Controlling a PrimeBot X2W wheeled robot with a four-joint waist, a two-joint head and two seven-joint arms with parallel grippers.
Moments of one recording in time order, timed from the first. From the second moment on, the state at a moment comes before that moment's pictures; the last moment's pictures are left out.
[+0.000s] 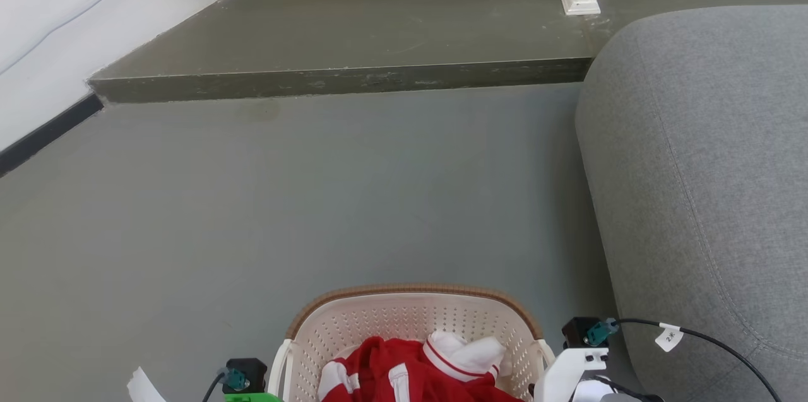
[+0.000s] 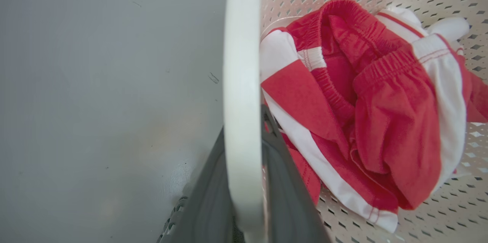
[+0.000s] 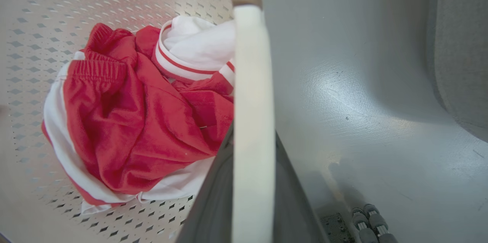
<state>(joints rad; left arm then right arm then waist) -0.28 0.02 -0.72 1.09 -0.75 -0.08 -0.03 -0.31 -0.06 0.97 1.01 0.98 -0.05 0.08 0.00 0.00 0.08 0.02</state>
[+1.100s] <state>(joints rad) -0.48 0.03 -0.69 1.05 -0.78 -0.03 -0.08 -0.58 -0.07 0.99 1.01 0.97 -0.07 0.03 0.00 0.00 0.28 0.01</state>
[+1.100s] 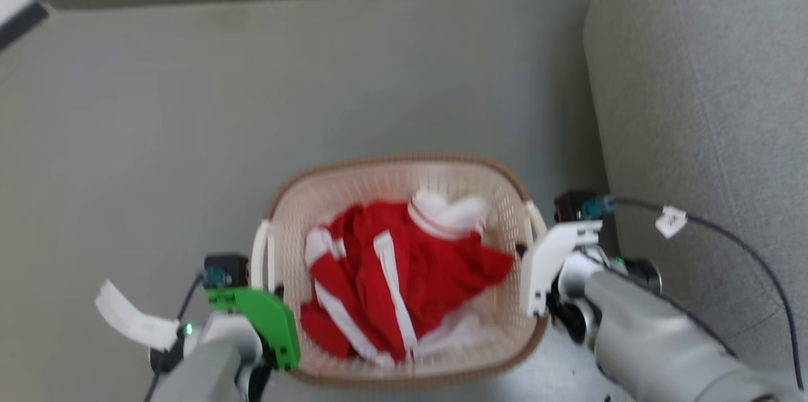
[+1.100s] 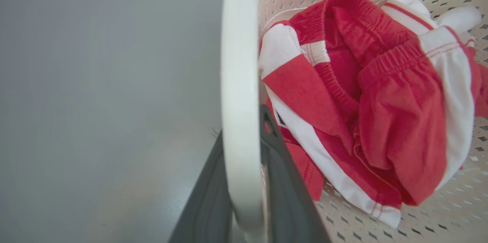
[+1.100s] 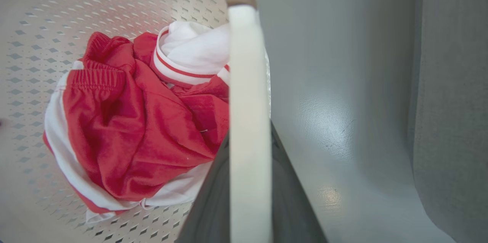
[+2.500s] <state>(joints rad) -0.91 0.05 -0.66 1.01 -0.72 0.00 -0.13 -1.03 -0.08 0.94 1.07 0.92 -0.08 -0.08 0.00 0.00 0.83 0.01</state>
